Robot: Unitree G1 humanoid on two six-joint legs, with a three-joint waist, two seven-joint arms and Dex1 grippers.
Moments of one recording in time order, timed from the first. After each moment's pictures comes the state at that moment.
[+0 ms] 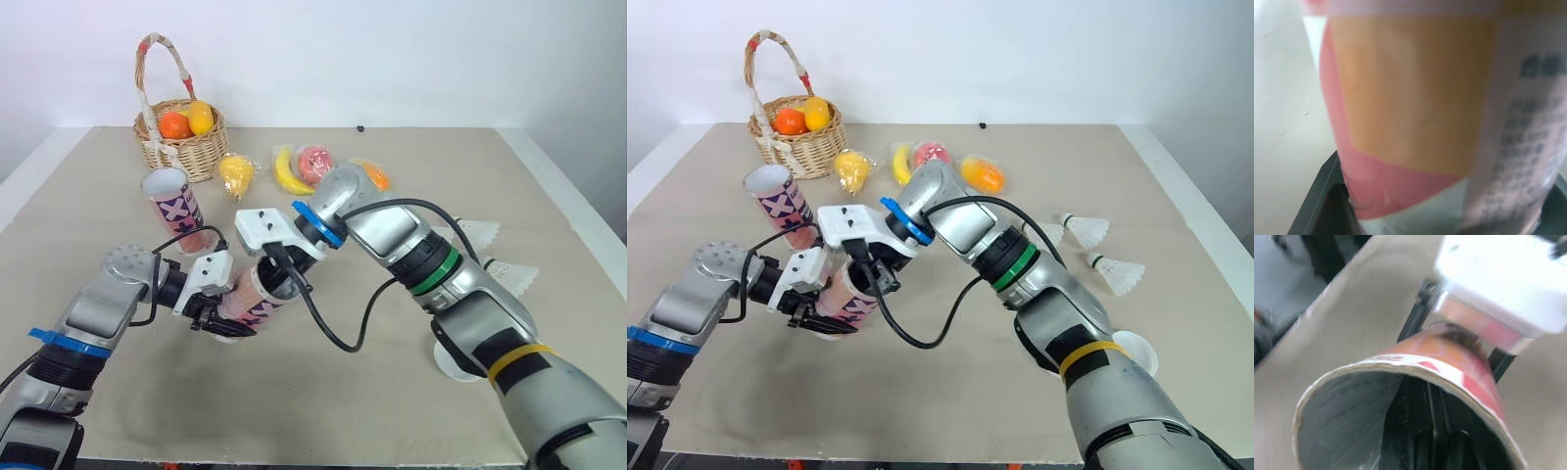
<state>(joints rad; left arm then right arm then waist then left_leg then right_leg) -0.47 0.75 -0.19 -0.02 -0.22 0.37 -1.48 -1.23 -0.22 0.59 0.30 0.15 0.58 1.48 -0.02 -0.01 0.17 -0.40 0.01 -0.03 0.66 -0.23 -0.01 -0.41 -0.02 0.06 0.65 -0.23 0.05</state>
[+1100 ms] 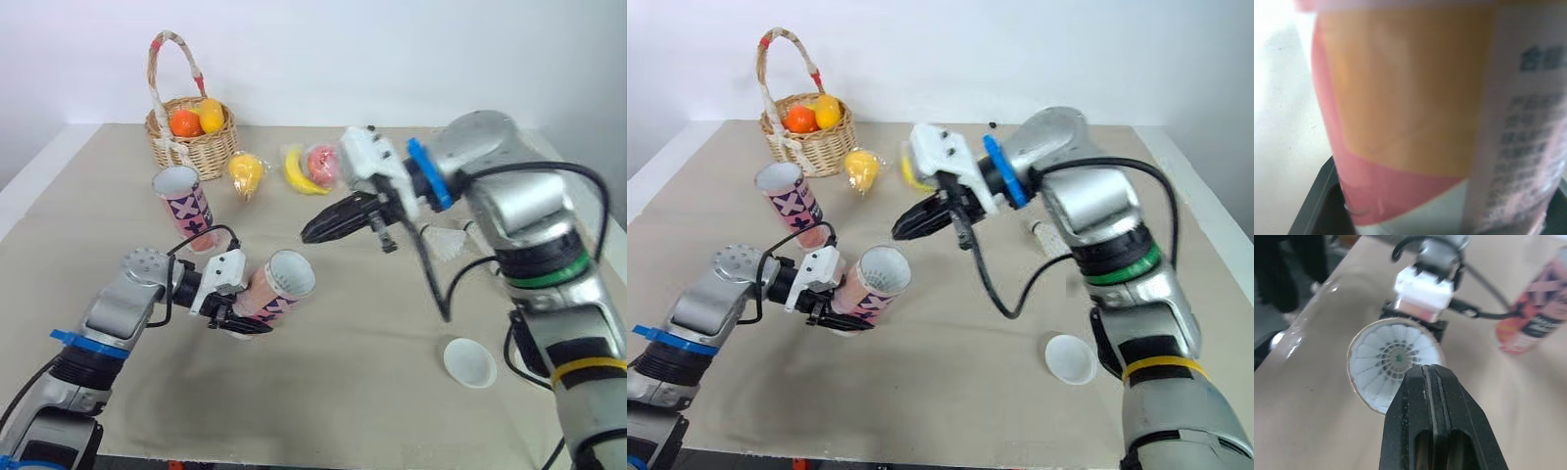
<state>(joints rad) -0.48 0.62 -0.19 -0.01 -0.22 0.31 -1.41 -1.10 -0.67 0.26 -0.11 0.34 0.70 1.46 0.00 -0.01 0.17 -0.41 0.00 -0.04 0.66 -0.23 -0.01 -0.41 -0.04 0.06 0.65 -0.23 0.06</state>
